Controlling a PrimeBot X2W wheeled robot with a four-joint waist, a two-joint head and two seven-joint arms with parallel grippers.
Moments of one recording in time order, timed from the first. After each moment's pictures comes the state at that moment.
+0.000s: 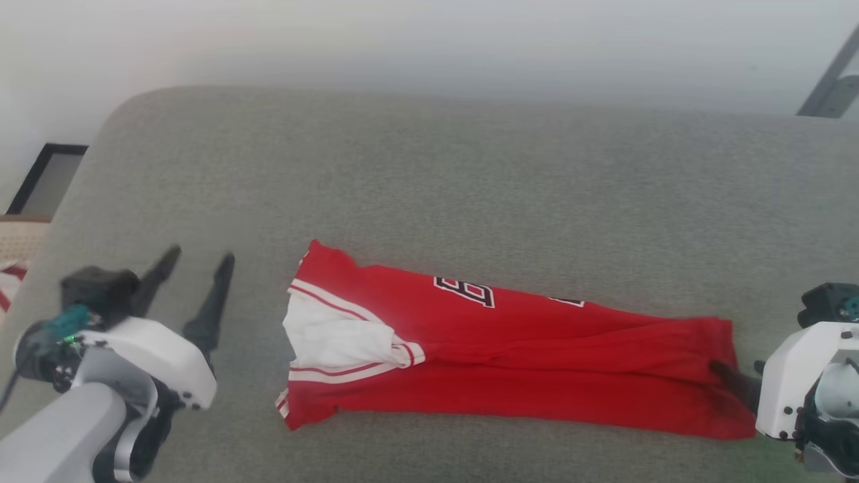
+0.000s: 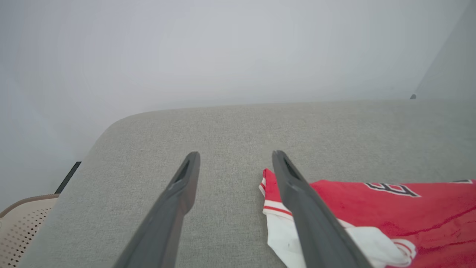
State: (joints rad) left arm -0.48 0.83 -0.84 0.14 -1.07 0.27 -0.26; right arm -0.16 -0.36 -0.06 0.20 0.57 0.13 0.75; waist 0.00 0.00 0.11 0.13
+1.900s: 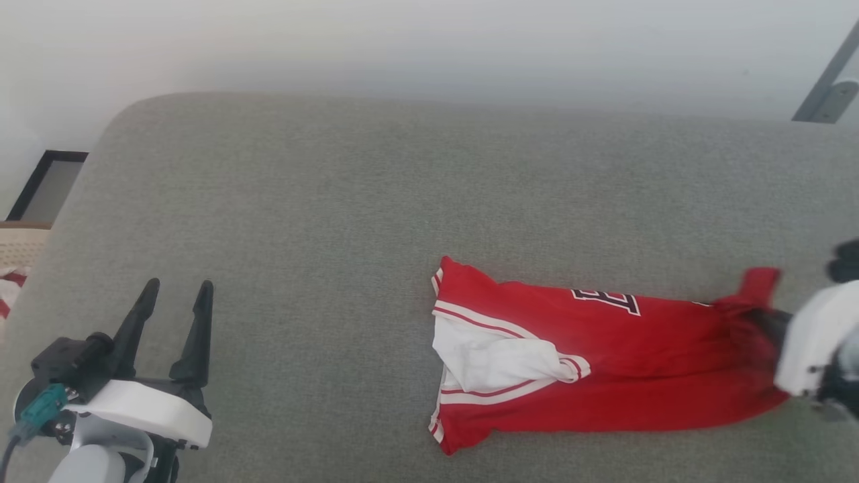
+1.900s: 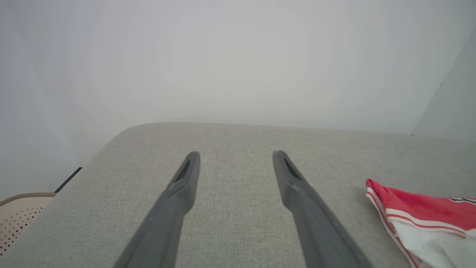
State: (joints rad) left arm -0.12 0.42 -0.11 0.20 -0.53 -0.07 -0.26; right arm -0.29 -0.54 0.10 0.32 0.76 0.13 0.55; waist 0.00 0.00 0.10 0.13
